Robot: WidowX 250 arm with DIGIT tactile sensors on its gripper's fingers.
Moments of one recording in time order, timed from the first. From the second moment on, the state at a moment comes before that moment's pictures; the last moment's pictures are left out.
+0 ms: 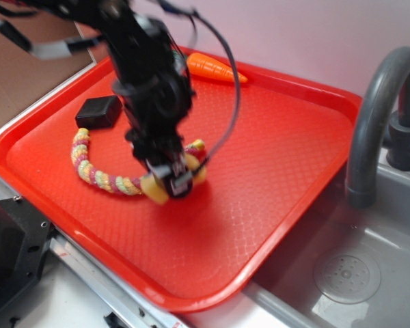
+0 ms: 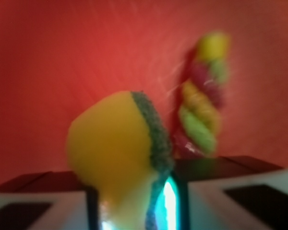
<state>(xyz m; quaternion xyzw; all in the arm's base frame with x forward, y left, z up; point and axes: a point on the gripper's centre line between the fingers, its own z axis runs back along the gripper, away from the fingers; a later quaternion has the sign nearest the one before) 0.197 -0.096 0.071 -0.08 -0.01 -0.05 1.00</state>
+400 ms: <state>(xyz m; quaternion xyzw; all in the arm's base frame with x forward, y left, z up) 0.190 -0.066 0.167 -0.11 -0.09 0.07 0.99</state>
